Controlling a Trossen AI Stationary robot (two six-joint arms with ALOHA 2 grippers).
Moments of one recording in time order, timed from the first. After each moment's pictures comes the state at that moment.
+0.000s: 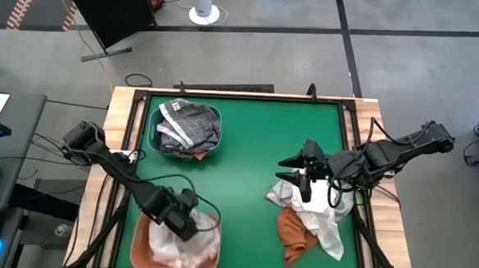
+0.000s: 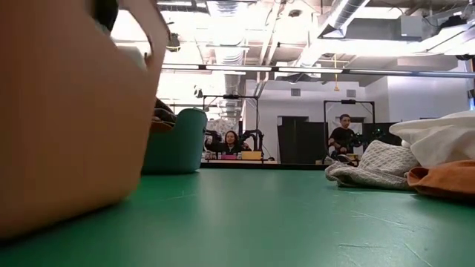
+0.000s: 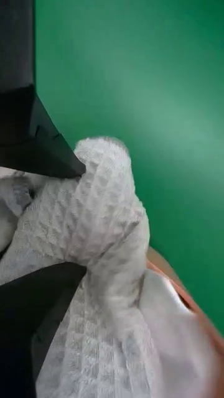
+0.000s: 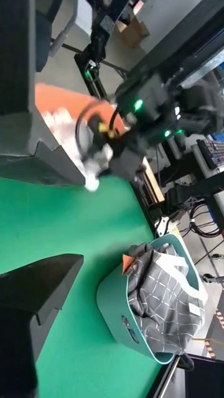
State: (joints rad) left arm -0.63 1.60 1.18 -0.85 -0.16 -1.28; right arm 0.40 1.09 1.12 -0.42 0.45 0.57
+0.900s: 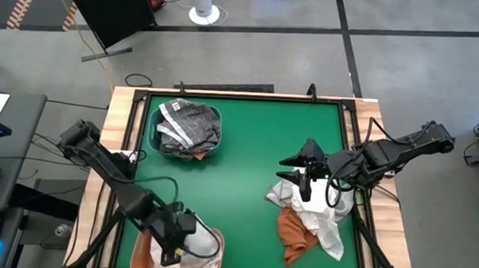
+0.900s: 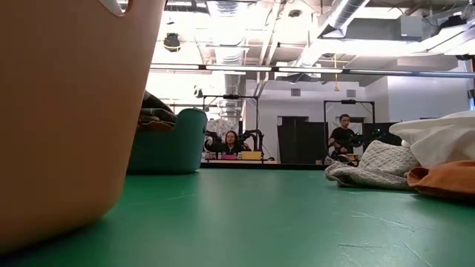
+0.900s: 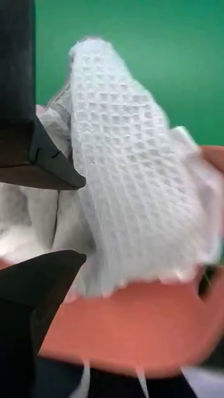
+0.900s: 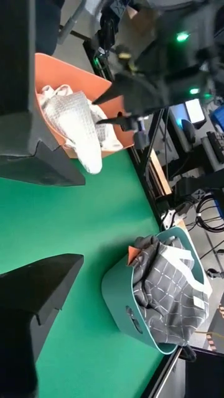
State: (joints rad) left arm -0.72 1.58 1.33 -0.77 -0.06 -0.90; right arm 0.39 1.09 1.12 -0.46 0.44 0.55
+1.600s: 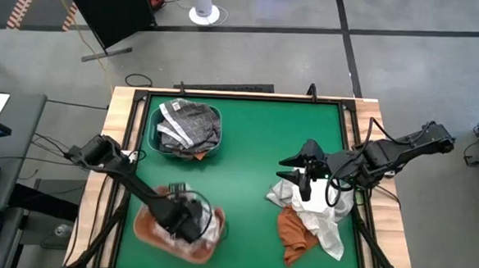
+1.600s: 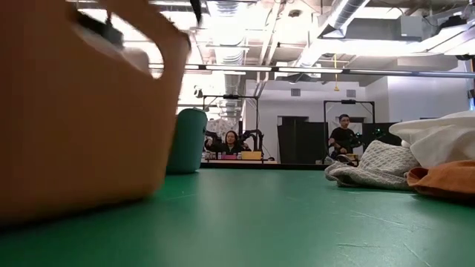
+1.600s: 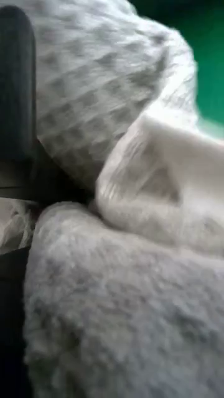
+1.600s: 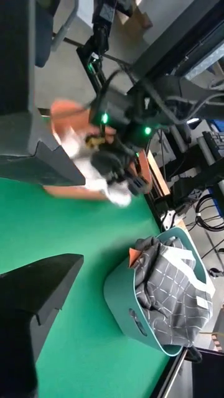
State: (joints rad) left arm -0.61 1.82 1.25 -1.12 -0.24 -0.74; right arm 0.39 1.09 1.12 -0.46 0.44 0.59
